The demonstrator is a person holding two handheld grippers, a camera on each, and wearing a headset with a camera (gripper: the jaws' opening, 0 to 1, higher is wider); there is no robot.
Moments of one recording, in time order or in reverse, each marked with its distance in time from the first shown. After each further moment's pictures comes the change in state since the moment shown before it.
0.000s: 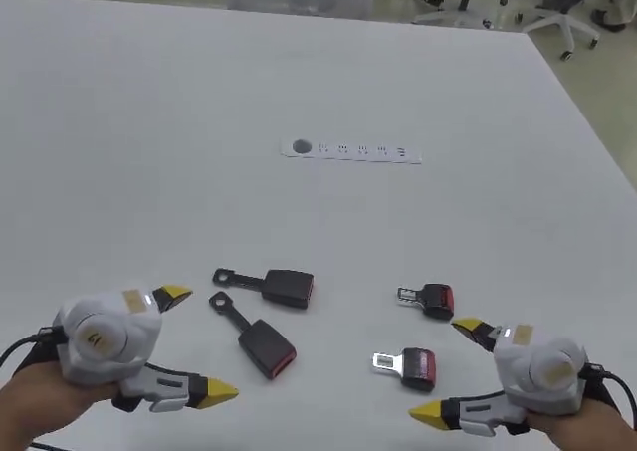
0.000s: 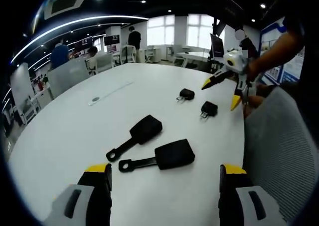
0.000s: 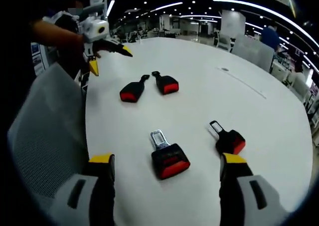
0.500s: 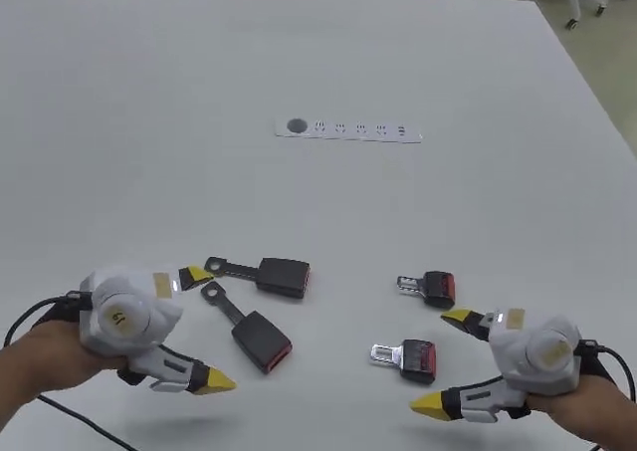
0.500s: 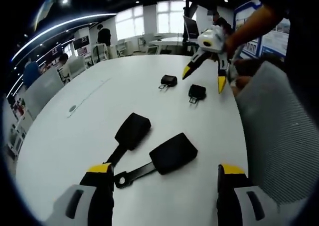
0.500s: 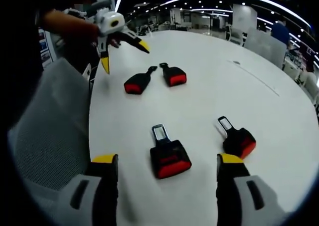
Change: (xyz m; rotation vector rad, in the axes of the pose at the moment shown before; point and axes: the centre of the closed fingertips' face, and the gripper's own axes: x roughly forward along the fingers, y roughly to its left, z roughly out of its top) left arm 0.036 -0.003 -0.003 0.231 0.121 -0.180; right arm 0.013 -0.001 -0.009 -0.019 0.056 0.110
